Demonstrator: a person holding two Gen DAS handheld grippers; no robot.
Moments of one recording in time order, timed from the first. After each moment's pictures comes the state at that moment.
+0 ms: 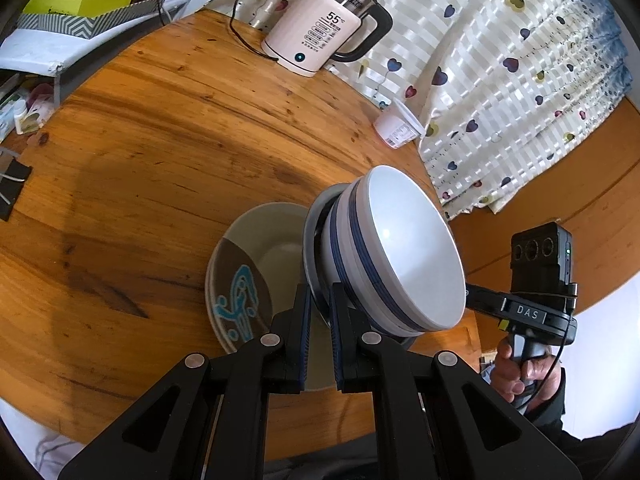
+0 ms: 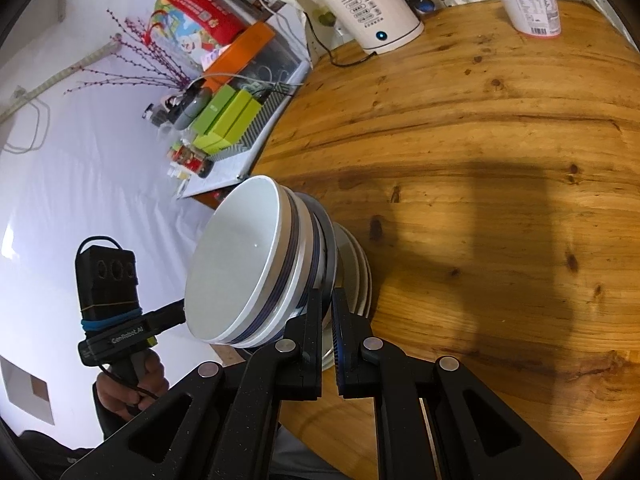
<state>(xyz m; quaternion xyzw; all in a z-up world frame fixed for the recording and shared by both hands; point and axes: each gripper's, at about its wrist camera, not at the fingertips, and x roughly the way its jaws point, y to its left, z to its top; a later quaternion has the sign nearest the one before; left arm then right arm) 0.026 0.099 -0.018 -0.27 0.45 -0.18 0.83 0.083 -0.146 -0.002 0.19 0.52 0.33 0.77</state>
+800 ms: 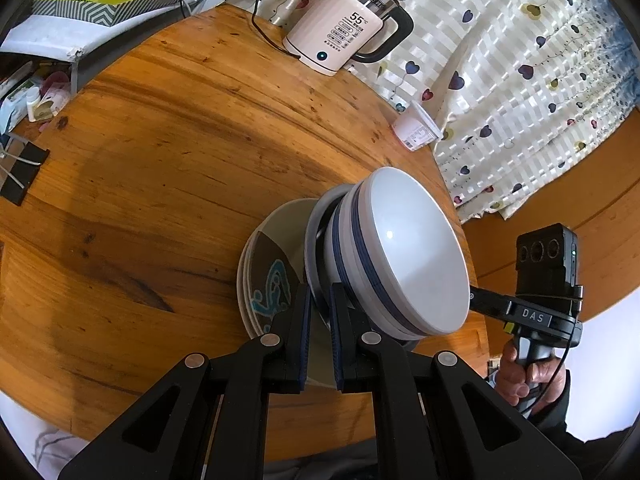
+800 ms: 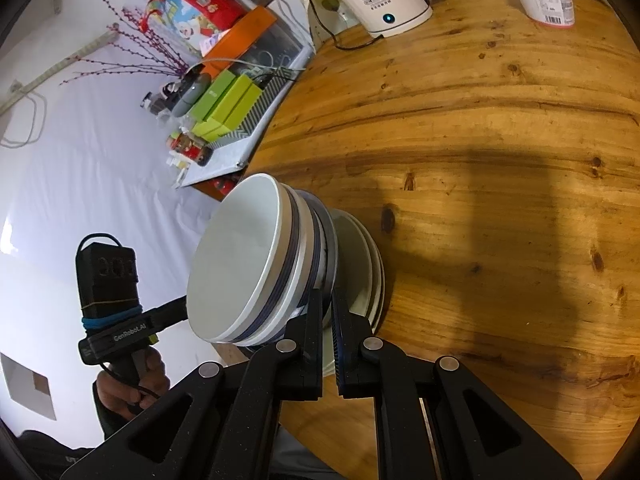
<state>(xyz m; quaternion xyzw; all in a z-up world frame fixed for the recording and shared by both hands) 0.020 0.113 -0.031 -0.28 0.46 -0.16 0.83 0.085 -0.130 -0.011 0.18 0.54 0.33 0.75</state>
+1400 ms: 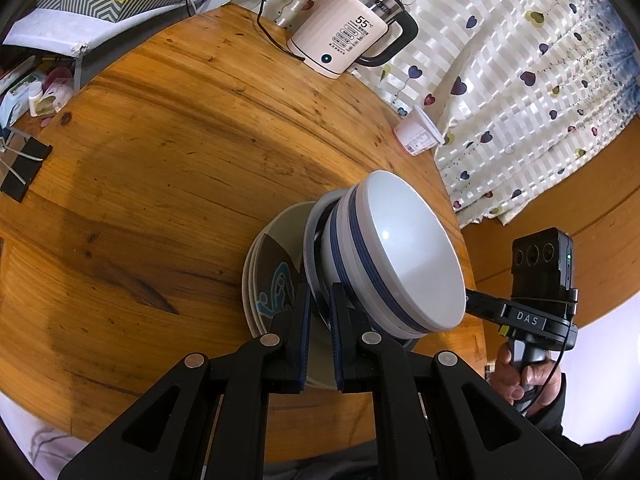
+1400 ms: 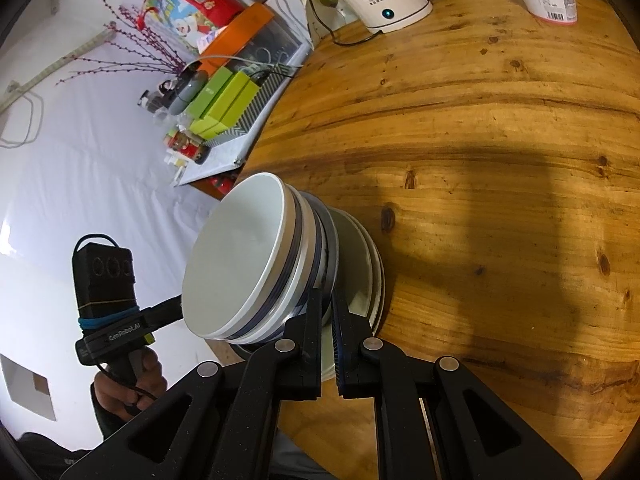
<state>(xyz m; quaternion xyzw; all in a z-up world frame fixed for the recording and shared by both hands) 0.021 0.118 -0.032 -0.29 0.46 -0.16 0.83 0.087 -0.126 -0.016 0.18 0.54 0.33 0.75</state>
